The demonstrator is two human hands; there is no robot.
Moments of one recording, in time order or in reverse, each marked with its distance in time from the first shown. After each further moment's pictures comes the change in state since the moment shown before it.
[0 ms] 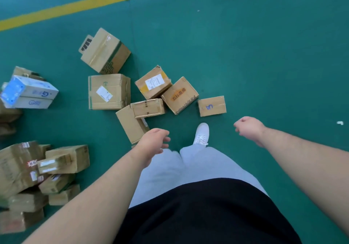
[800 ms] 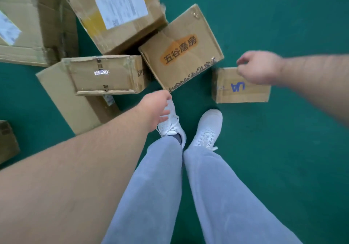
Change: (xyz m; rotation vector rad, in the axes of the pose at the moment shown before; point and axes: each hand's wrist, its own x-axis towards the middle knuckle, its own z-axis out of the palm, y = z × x) left_hand 0.495 -0.032 0.077 -0.250 -0.009 -0.305; right_hand 0.425 -0.117 0.155 -0.710 -0.061 -0.203
